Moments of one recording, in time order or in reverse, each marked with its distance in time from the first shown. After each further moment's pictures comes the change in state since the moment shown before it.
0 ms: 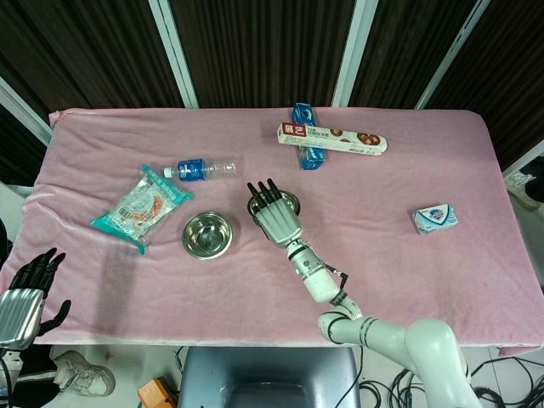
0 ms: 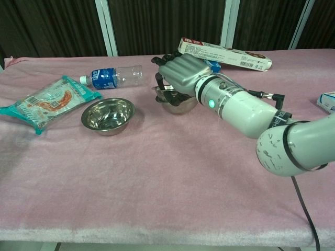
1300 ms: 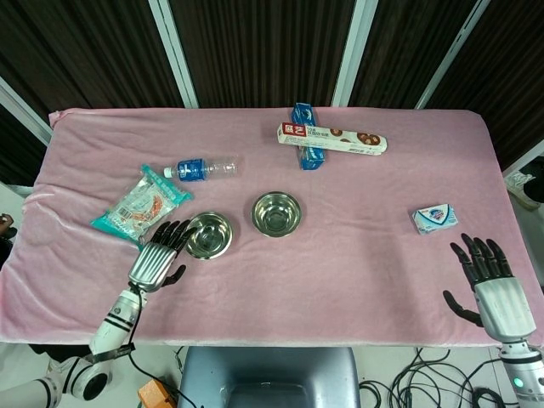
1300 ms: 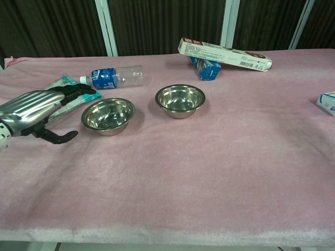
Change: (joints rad) left arm -0.397 -0.491 -0.150 0.319 -0.041 -0.386 0.151; right arm -0.833 0.814 -0.433 -0.579 -0.311 0.791 0.564
